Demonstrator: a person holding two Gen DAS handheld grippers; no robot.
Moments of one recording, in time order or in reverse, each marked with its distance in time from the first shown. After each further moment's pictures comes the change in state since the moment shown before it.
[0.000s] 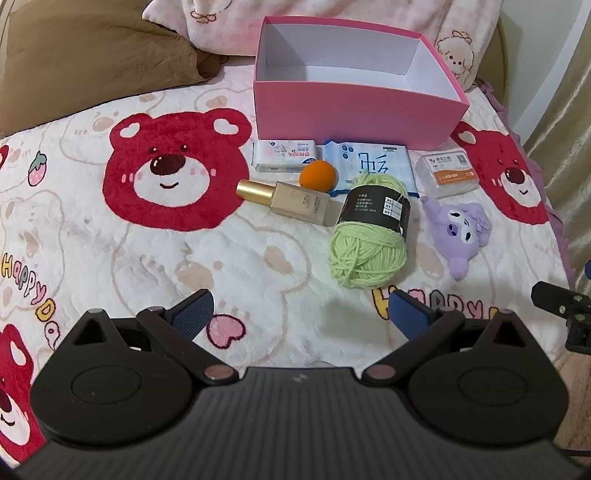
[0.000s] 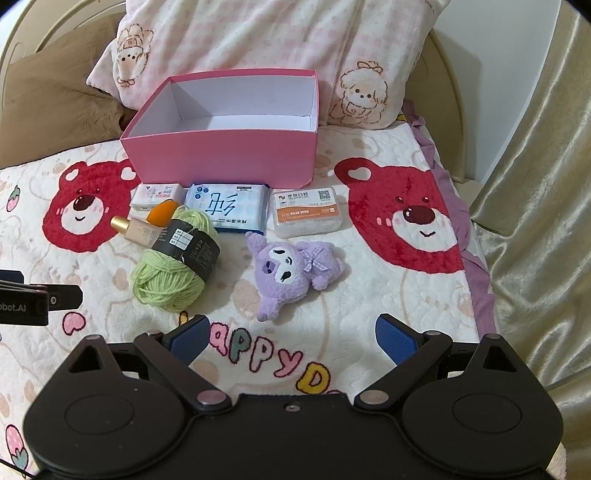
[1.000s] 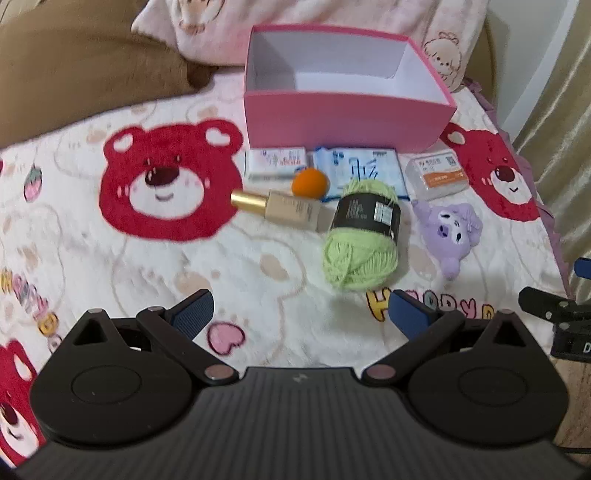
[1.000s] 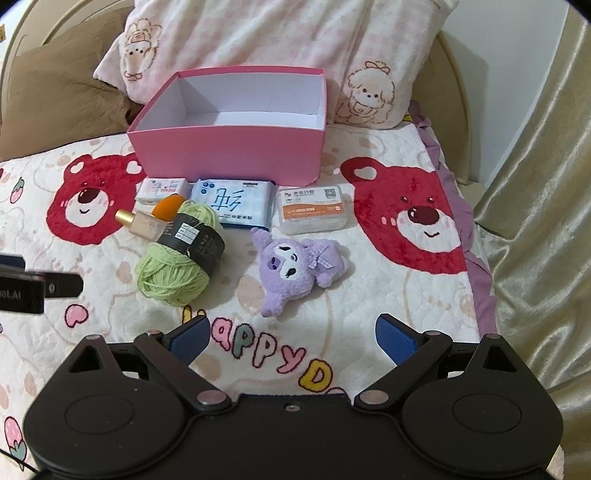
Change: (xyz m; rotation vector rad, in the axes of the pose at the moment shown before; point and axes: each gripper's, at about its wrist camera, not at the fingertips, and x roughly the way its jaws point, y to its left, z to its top) left arm -0.012 -0.006 0.004 0.043 -0.019 -0.006; right arm -0.003 0.005 0.000 -0.029 0.004 0.004
